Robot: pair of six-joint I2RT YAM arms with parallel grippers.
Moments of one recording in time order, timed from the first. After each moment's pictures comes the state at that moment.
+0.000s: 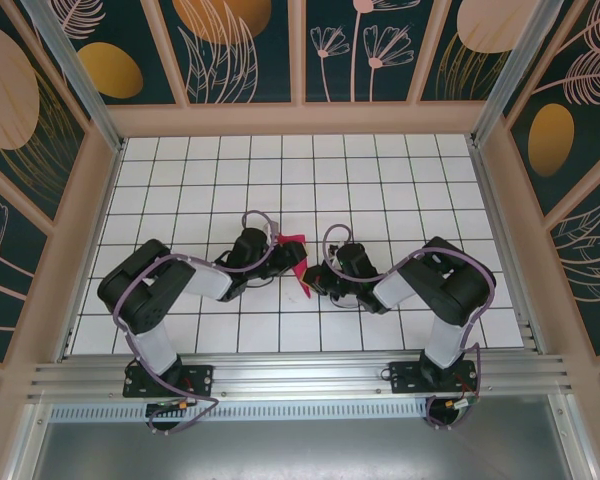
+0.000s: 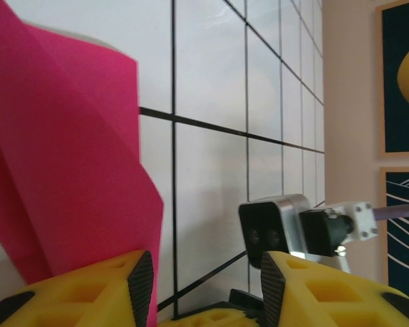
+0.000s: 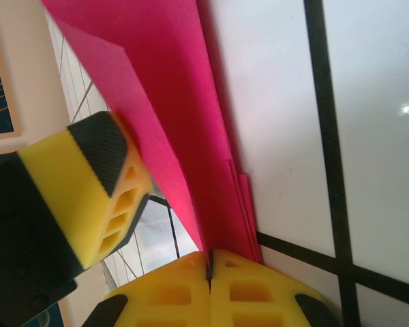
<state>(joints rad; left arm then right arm) -0.67 1.76 0.60 0.68 0.33 -1.13 0.74 1.79 0.46 0.74 -0.41 1.25</state>
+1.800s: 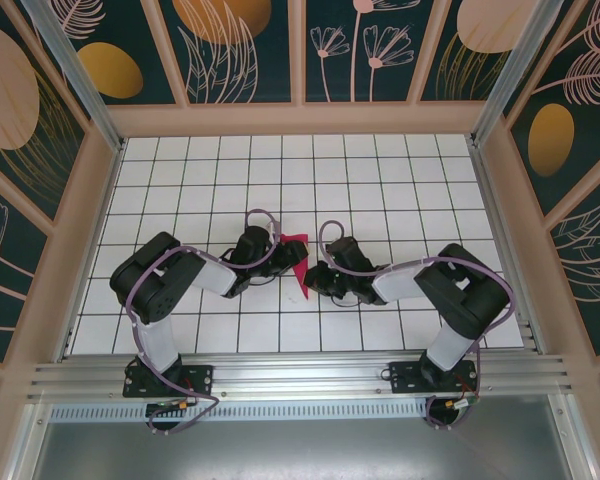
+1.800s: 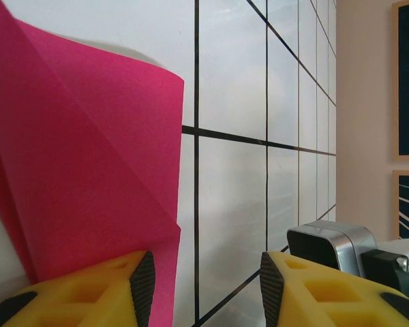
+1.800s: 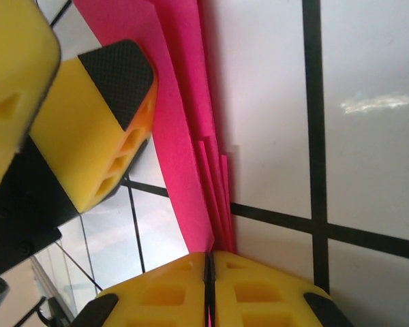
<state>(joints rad) -0.66 1.86 0.64 0.70 0.35 -1.12 0.77 1.67 0.56 0.32 -0.34 1.06</state>
